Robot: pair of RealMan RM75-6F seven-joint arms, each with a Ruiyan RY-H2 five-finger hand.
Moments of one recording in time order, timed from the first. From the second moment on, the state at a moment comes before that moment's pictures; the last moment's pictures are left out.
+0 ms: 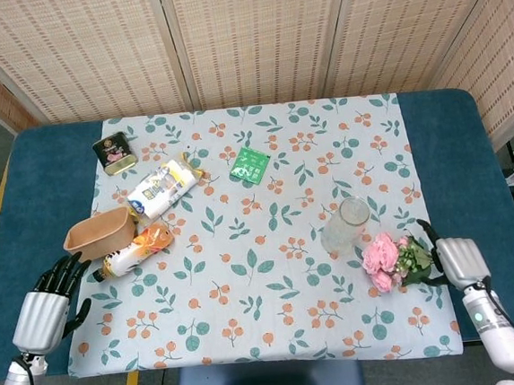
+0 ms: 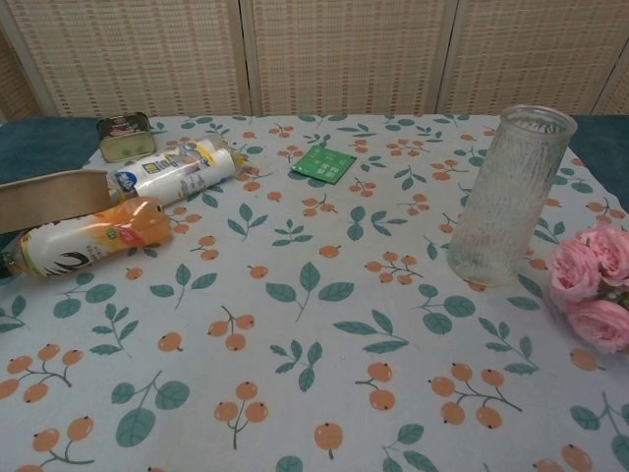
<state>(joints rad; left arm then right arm) -0.22 -1.38 0.03 -1.24 1.64 1.59 0.06 0.25 -1.27 0.11 -1.50 -1.23 1.05 -0.14</state>
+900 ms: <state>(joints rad) -0.21 -1.38 0.03 -1.24 1.66 1.56 0.06 0.33 -1.37 0.09 -1.26 -1.38 0.99 0.30</state>
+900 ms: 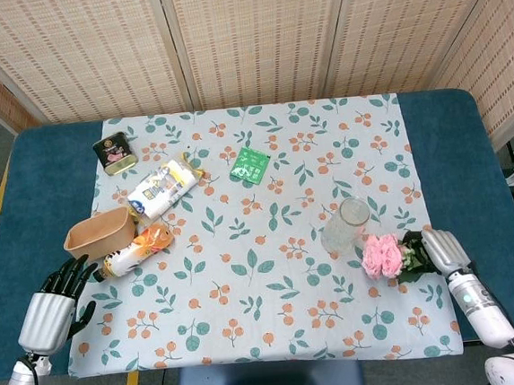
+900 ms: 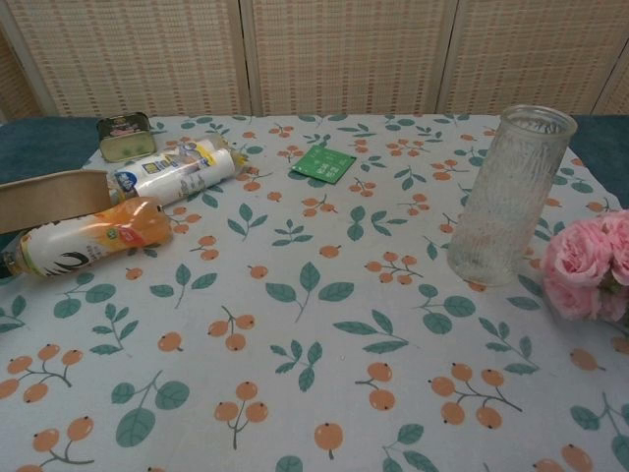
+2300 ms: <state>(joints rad) -0.20 -1.37 0.02 -1.26 1.66 1.54 0.06 0.51 -1.15 0.32 -1.84 -1.43 1.24 0.48</state>
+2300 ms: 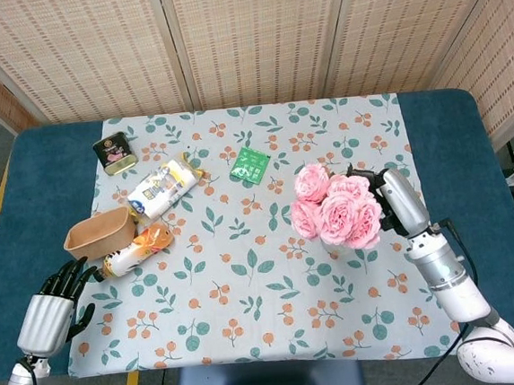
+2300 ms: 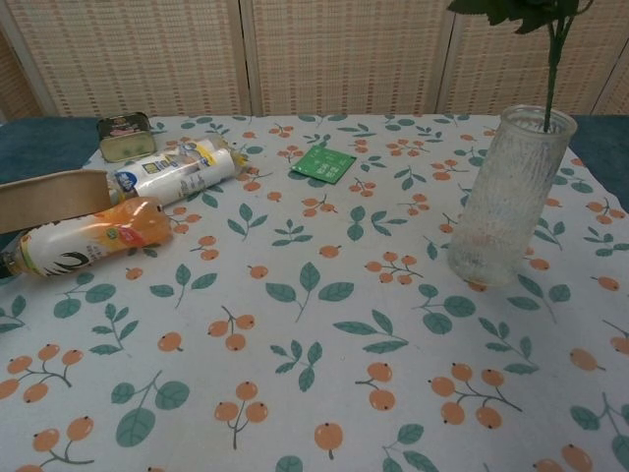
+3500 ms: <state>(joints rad) -0.20 -1.38 0.02 -1.25 1.67 1.52 0.06 0.34 -1.13 0.17 -1.64 -1.48 1.41 0.33</state>
